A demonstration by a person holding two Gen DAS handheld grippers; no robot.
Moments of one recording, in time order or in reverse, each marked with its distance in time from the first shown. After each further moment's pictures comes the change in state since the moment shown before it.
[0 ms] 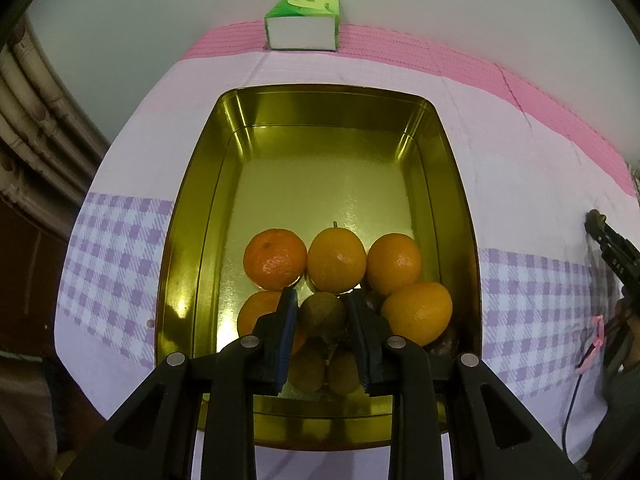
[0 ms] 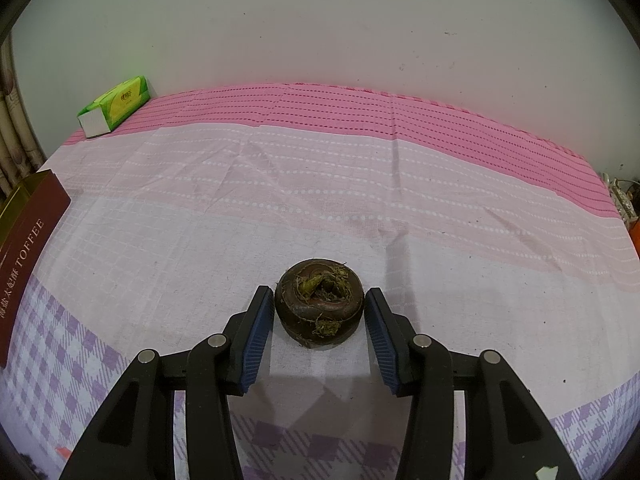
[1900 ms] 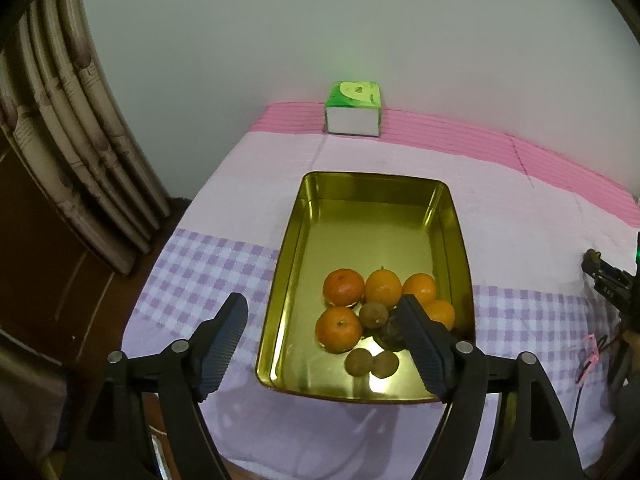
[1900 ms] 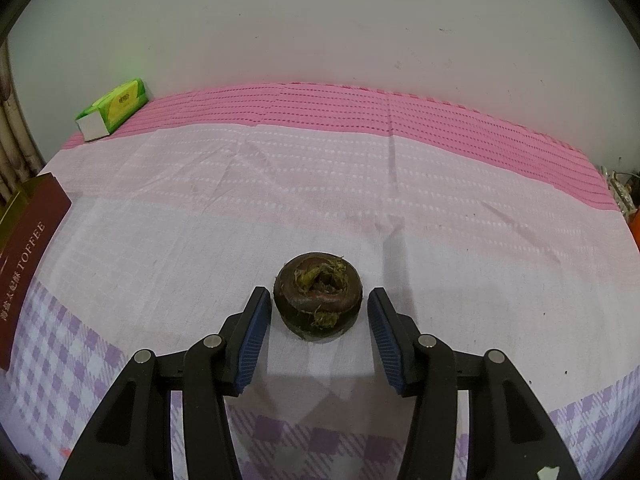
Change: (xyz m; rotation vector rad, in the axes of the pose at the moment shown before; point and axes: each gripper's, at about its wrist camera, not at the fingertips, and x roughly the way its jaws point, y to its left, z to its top) left arm -0.099 0.020 -0.027 -0.050 -0.260 0.130; right arm -0.001 -0.005 0.000 0.009 0.001 0.009
